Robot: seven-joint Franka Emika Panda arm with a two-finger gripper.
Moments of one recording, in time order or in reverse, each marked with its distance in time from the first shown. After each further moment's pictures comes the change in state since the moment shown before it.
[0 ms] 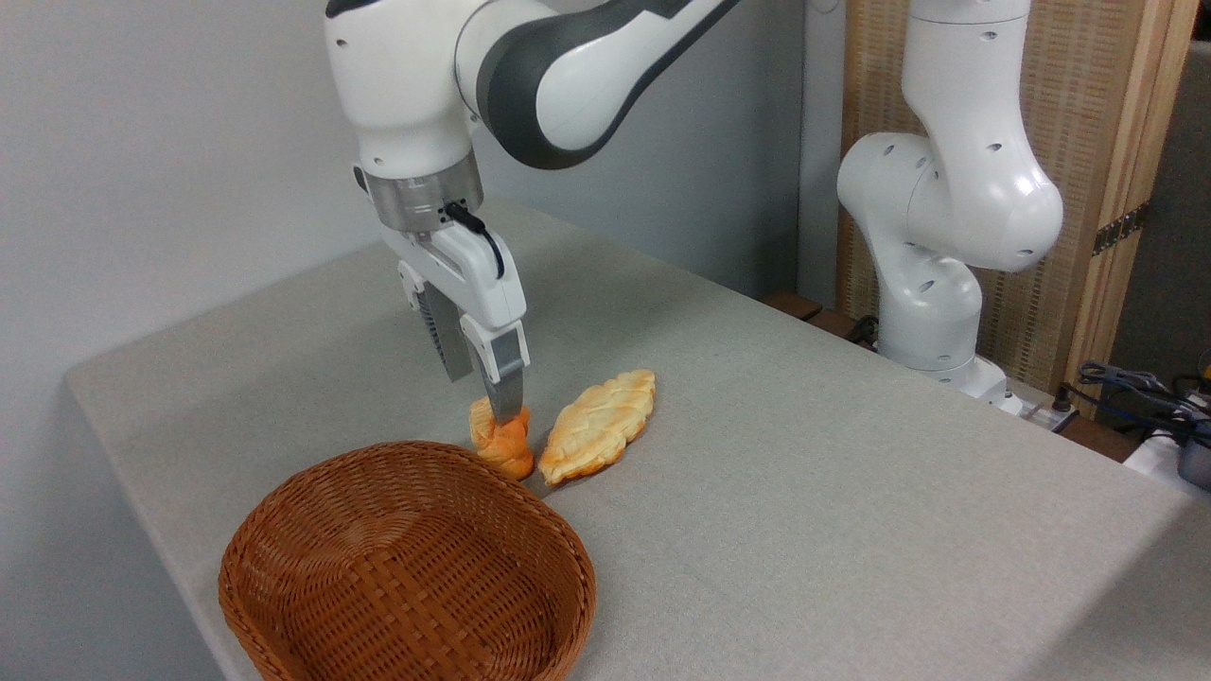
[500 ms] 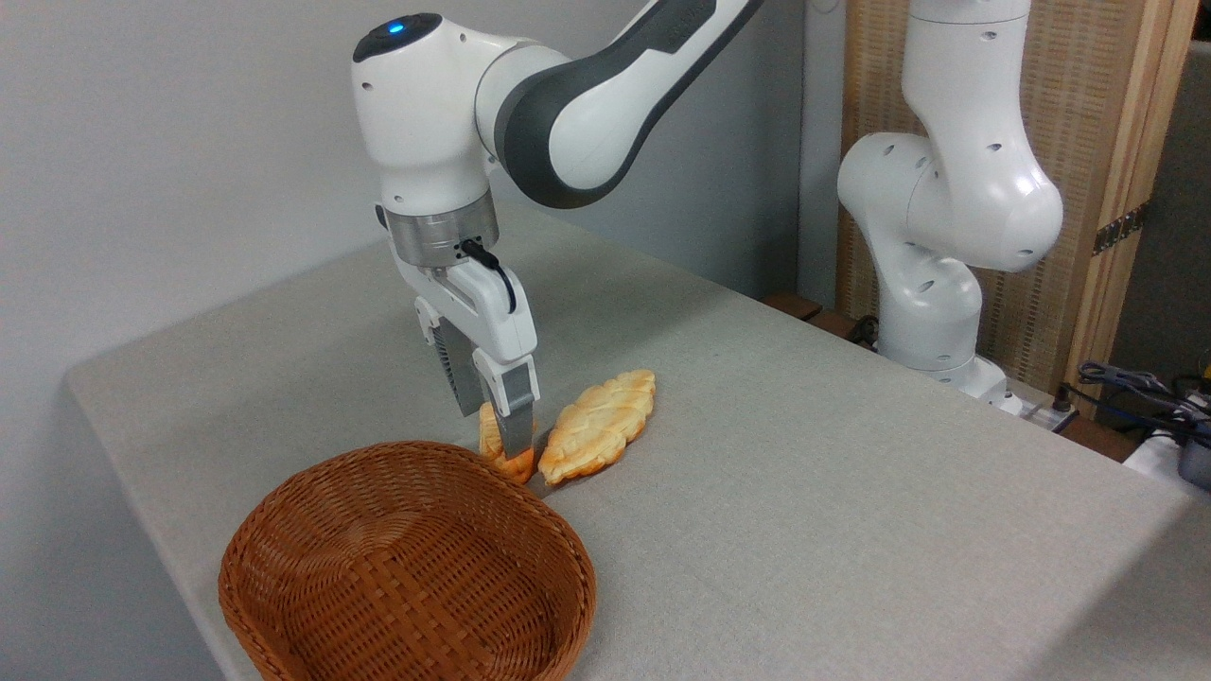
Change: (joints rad) arm -0.004 0.000 -0.004 -0.088 0.047 0.112 0.001
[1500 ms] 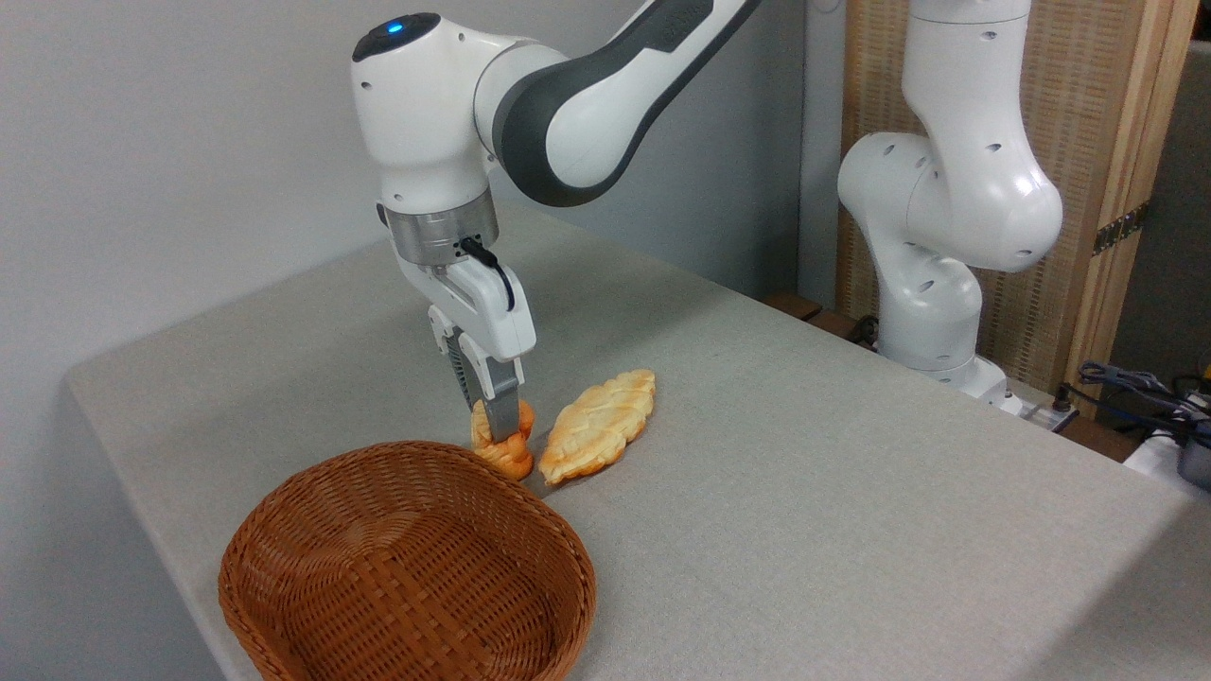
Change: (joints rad) arm -0.008 -0.002 -0.001 -0.002 0.002 -0.005 0.001
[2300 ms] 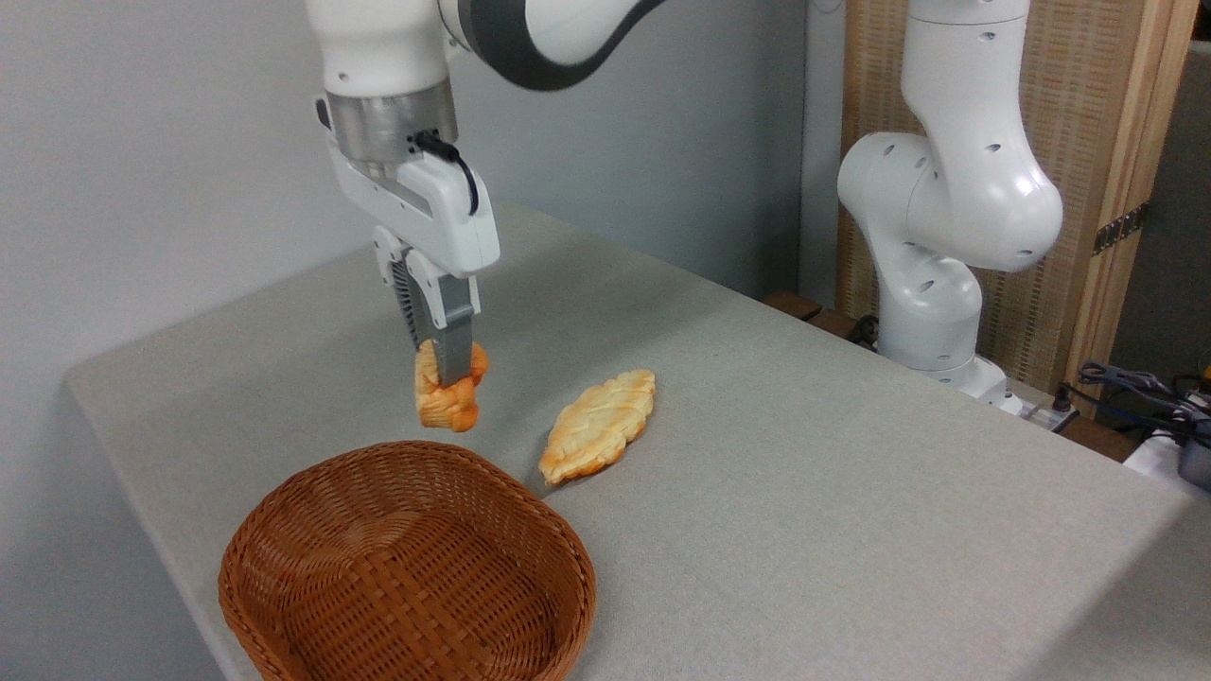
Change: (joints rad) arm 0.003 0.019 0.075 0.290 0.000 -0.202 0.000
